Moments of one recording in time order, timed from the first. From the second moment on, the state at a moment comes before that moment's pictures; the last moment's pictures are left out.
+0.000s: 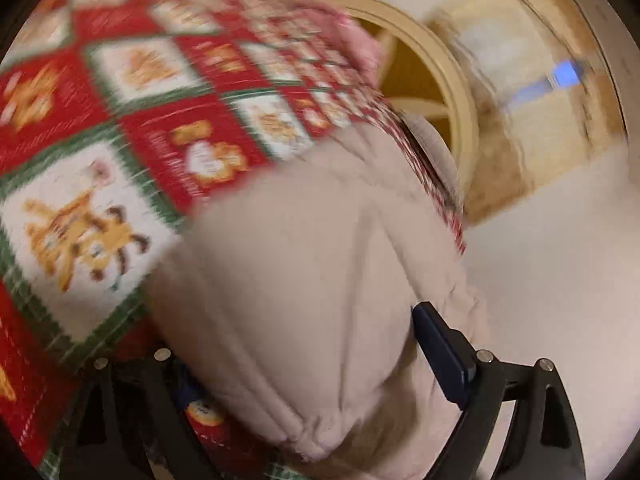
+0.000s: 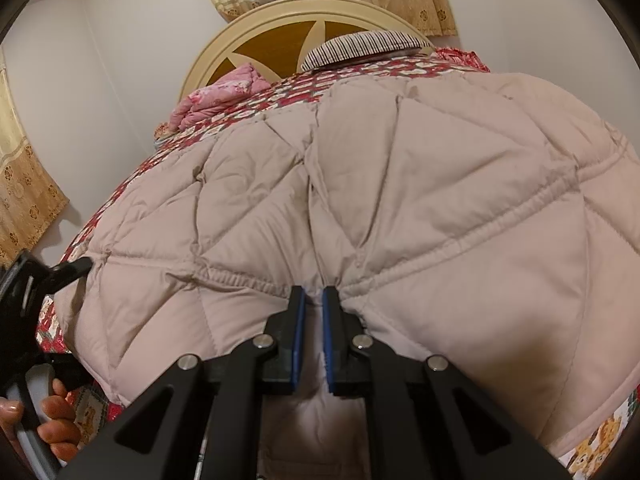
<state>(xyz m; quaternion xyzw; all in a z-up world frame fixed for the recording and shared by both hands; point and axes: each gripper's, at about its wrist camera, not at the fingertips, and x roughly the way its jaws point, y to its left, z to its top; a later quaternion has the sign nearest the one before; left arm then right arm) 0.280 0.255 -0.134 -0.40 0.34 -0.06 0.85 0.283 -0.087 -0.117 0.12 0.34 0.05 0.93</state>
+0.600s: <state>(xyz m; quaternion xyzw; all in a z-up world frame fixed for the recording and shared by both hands) 0.277 0.262 -0.137 -0.41 0.32 -0.08 0.85 0.318 -0.054 -0.076 0.10 0.33 0.08 0.94</state>
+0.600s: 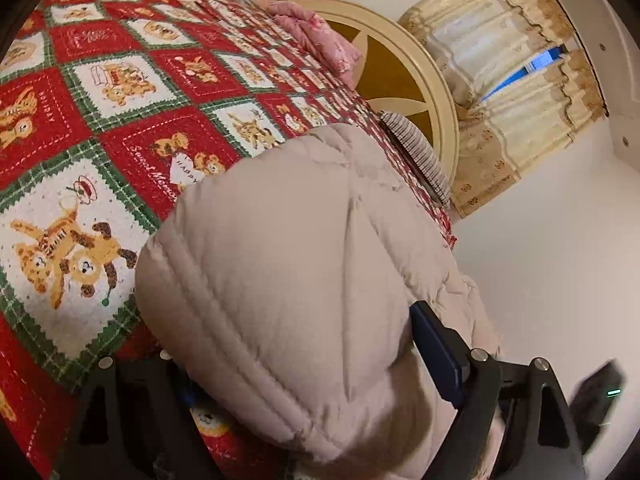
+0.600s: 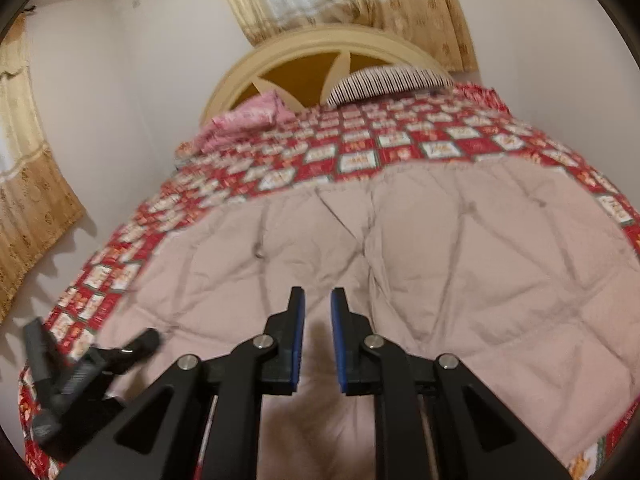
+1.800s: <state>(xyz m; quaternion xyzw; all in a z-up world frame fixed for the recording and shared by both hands) 0.236 0.013 0.009 0.04 0.19 -0.49 0.85 0.198 -0.229 -0.072 0.34 0.24 0.02 0.91</state>
